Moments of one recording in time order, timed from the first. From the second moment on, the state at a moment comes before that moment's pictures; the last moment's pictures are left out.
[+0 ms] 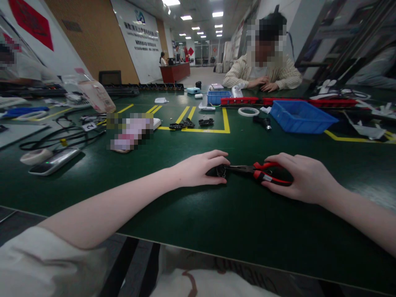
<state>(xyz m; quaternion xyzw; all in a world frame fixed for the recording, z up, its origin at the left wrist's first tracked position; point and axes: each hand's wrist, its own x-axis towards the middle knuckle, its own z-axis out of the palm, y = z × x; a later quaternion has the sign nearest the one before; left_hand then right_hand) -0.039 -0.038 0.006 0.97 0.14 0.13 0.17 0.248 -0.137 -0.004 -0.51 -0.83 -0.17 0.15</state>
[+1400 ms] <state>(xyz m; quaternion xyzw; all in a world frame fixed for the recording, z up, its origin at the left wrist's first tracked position) -0.037 -0.040 0.009 0.94 0.20 0.13 0.23 0.241 -0.137 -0.008 -0.56 -0.78 -0.01 0.27</state>
